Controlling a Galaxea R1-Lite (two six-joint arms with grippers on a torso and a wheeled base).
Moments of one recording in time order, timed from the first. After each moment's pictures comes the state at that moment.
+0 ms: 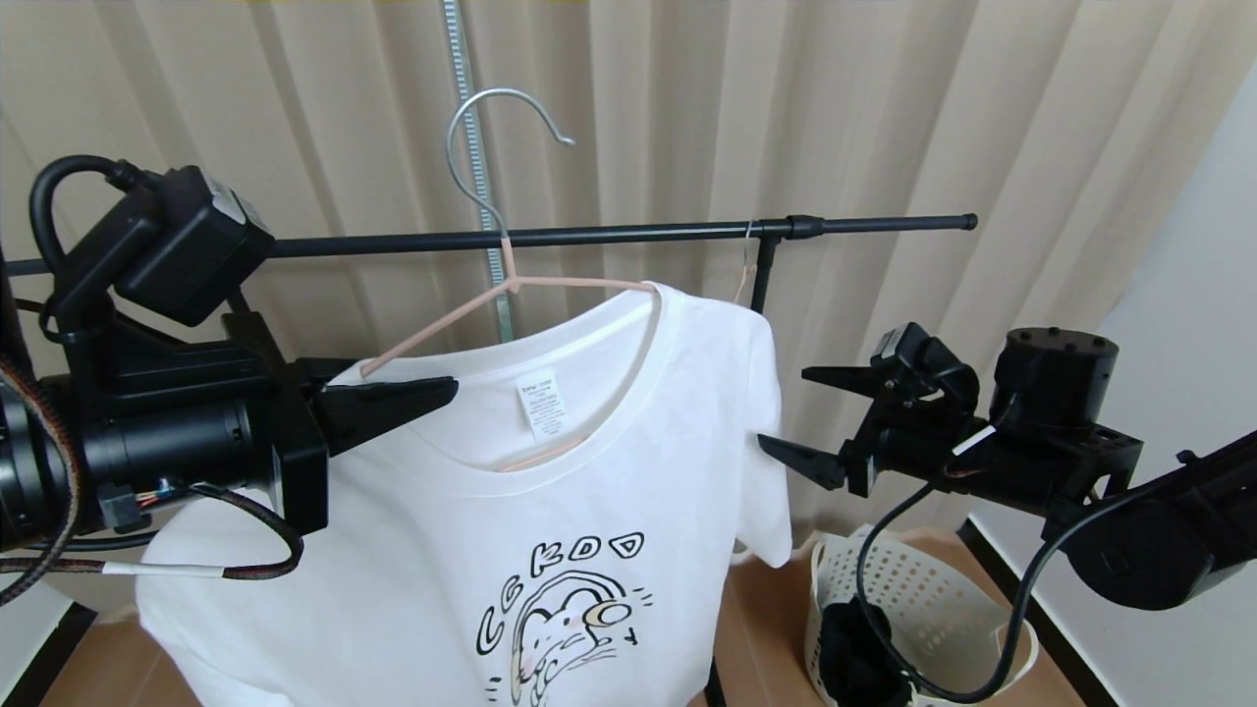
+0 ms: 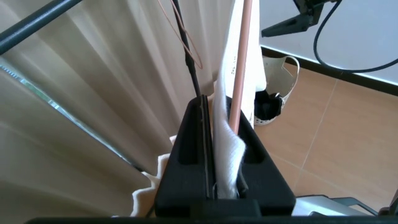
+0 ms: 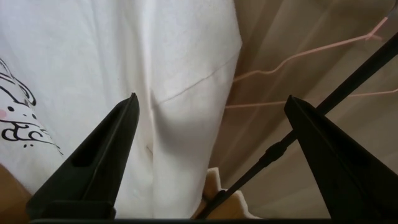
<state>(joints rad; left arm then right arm) -0.42 1.28 -0.82 -0.21 -0.36 0.32 0.28 1.92 -0.72 -0.98 0.55 -0.31</state>
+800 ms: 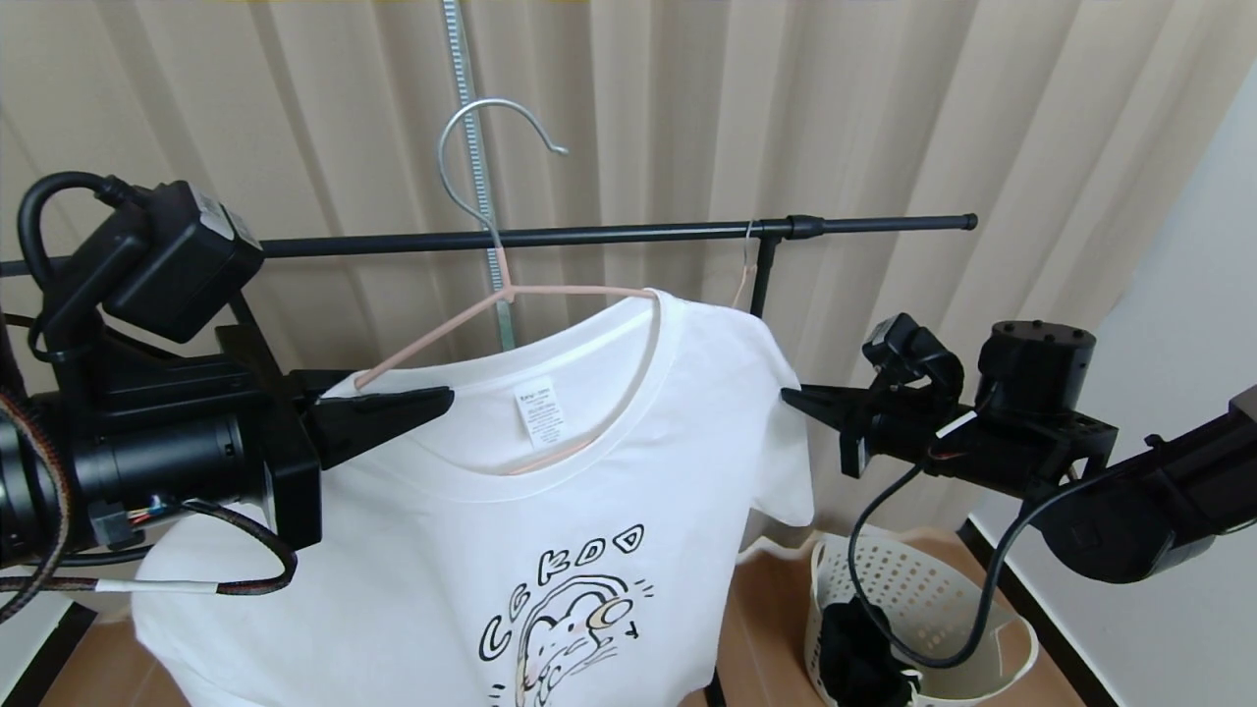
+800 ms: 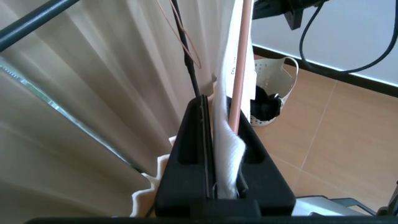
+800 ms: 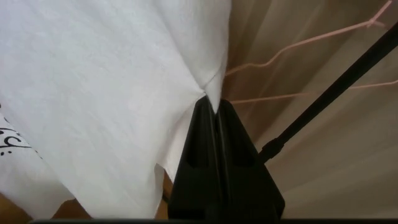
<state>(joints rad) -0.42 1.26 -0.79 -0.23 -0.36 0.31 0.24 1.97 -0.79 -0.97 0.52 -0.30</state>
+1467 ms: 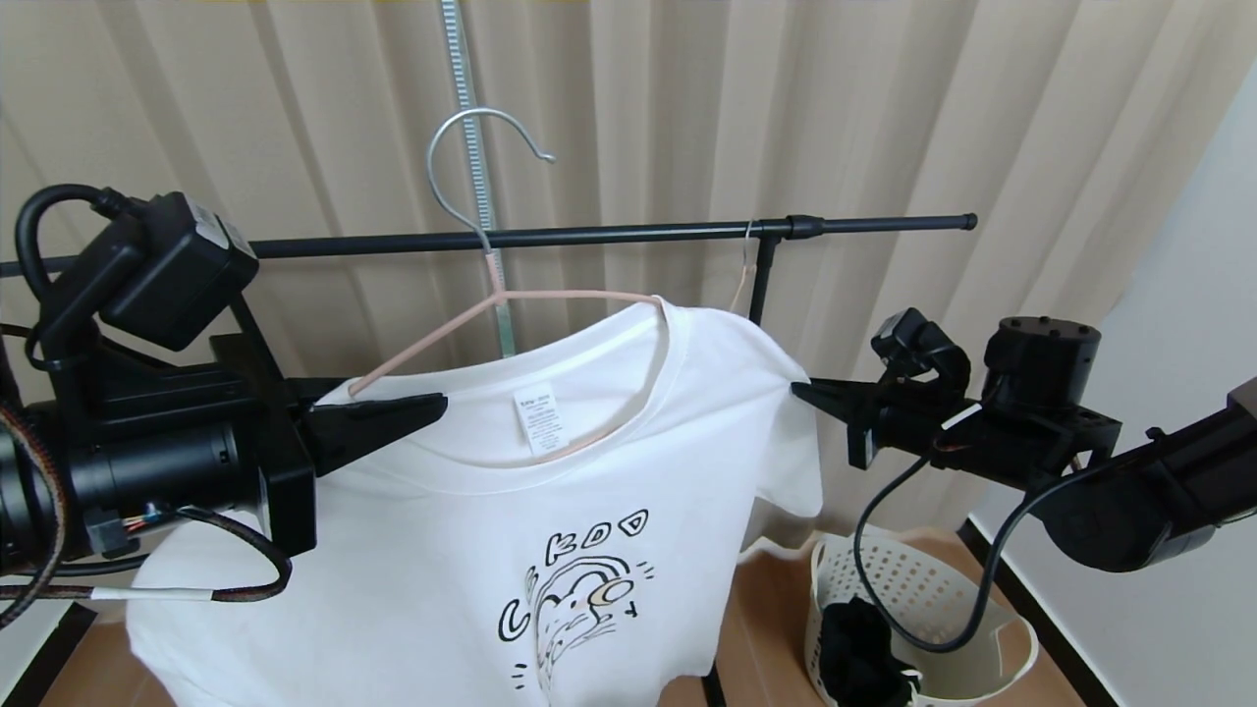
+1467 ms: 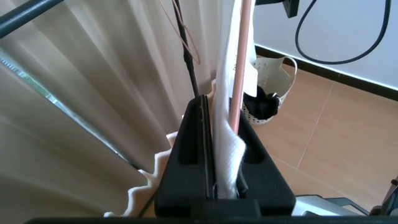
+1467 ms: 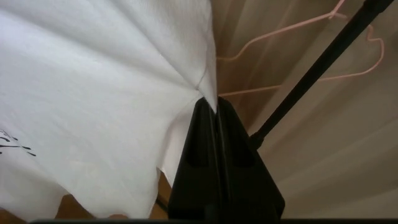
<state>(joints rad) -0.40 1.25 -0.77 -0.23 -0.36 0.30 0.20 1.98 -0.81 -0.96 0.52 -0.30</state>
